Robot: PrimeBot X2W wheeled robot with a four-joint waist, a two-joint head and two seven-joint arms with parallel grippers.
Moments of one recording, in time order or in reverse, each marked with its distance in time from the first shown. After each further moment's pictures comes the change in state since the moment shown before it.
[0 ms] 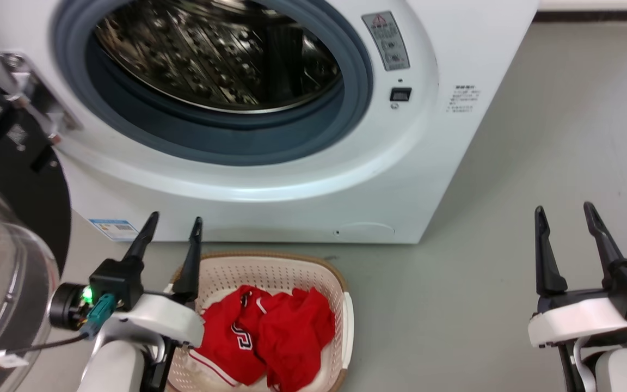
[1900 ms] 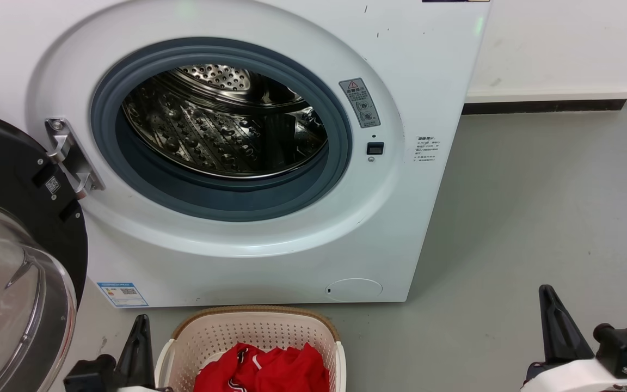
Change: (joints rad) left arm 0.339 -0.165 0.239 -0.138 0.100 0.015 0.034; right arm 0.179 0.004 0.024 0.065 0.106 0.000 0.027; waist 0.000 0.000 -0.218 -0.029
